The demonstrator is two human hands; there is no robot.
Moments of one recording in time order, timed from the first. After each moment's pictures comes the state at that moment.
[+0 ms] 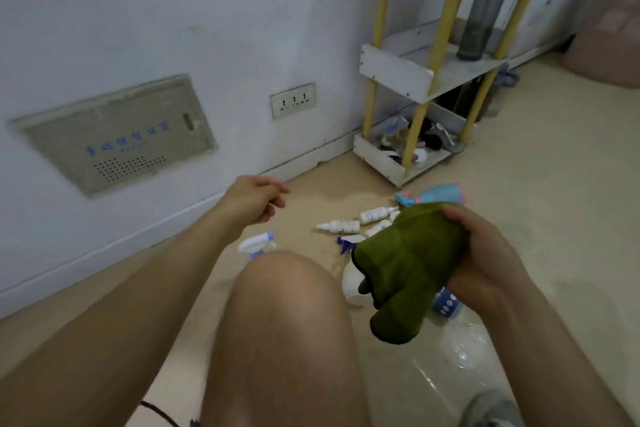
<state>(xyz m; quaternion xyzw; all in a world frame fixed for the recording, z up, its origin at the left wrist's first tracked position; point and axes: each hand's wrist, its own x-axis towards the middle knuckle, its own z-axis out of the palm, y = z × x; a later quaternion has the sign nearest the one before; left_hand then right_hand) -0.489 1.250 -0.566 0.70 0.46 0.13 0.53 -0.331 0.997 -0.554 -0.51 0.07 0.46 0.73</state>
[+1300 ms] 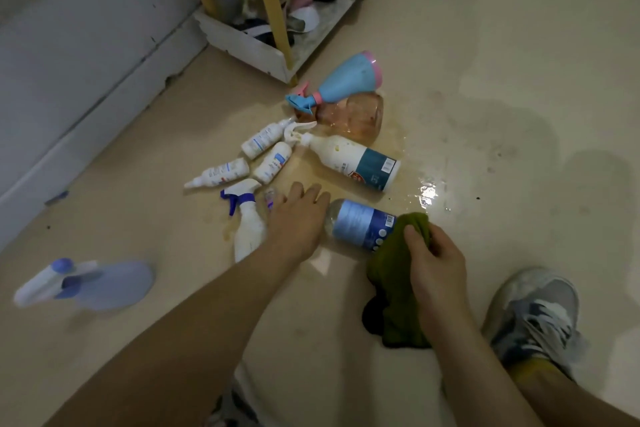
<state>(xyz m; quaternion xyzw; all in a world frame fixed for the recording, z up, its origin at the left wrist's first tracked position) -0.242 1.126 -0.847 0.97 0.11 -0.19 0.01 -0.226 0.936 -0.795 -0.73 0.21 0.22 0.61</state>
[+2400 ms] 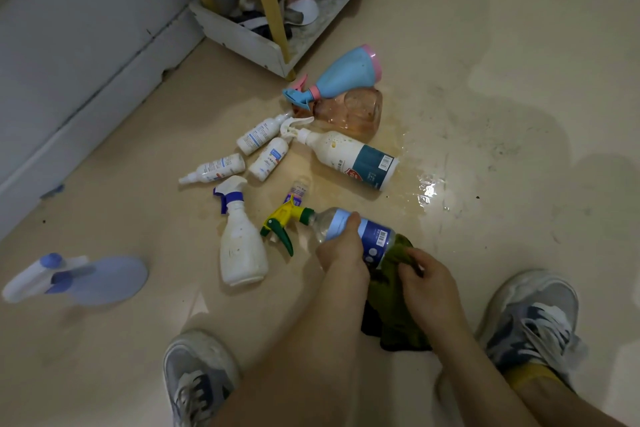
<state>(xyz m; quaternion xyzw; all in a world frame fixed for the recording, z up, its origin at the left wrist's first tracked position) -0.226 1.026 -0.894 0.29 0.68 0.02 0.68 -0.231 0.904 -0.840 -0.85 0.06 0.31 0.41</state>
